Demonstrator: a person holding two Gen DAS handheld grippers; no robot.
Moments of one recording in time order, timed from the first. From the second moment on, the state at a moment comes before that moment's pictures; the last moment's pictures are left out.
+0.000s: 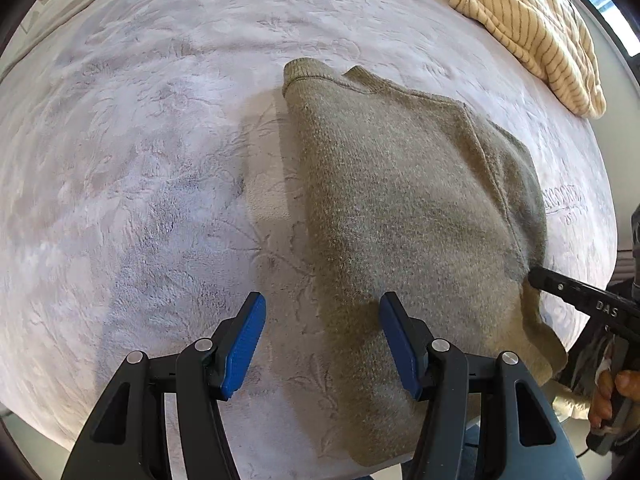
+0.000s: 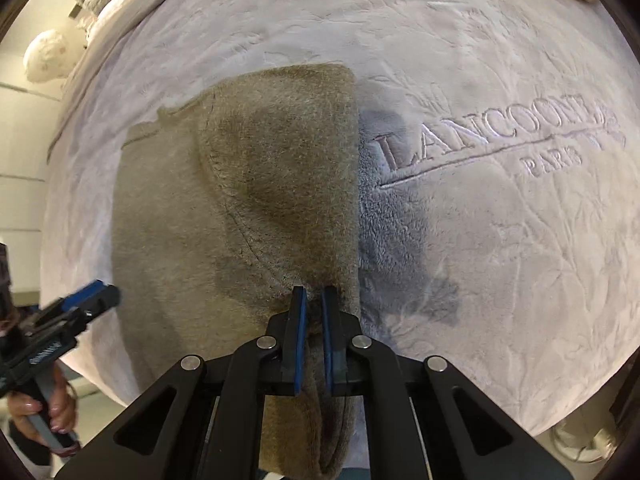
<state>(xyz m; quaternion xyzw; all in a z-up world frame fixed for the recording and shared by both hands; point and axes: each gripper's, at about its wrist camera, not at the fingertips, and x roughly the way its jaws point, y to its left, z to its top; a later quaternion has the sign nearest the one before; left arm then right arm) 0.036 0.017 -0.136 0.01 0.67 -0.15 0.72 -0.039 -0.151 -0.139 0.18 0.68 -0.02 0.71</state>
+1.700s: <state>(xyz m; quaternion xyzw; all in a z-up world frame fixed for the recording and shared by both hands) 0.024 -0.019 -0.082 0.03 0.66 -0.11 0.74 -0.037 -0.159 -0.058 0.13 0.68 -0.03 0.72</state>
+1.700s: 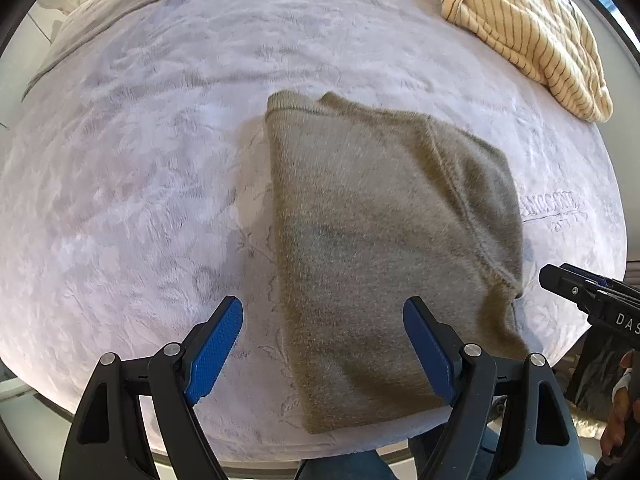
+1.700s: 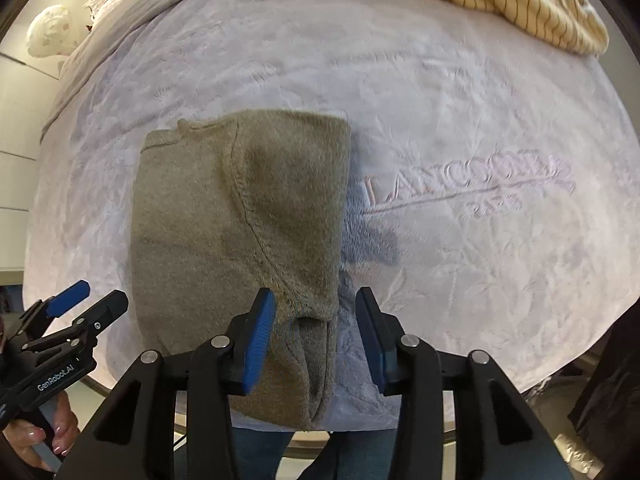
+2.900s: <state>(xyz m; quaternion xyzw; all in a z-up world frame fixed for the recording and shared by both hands) 0.026 -0.022 -0.064 0.03 0.65 -0.09 0.76 -0.025 -0.149 -0.046 0.09 0.66 -0.07 0.74</state>
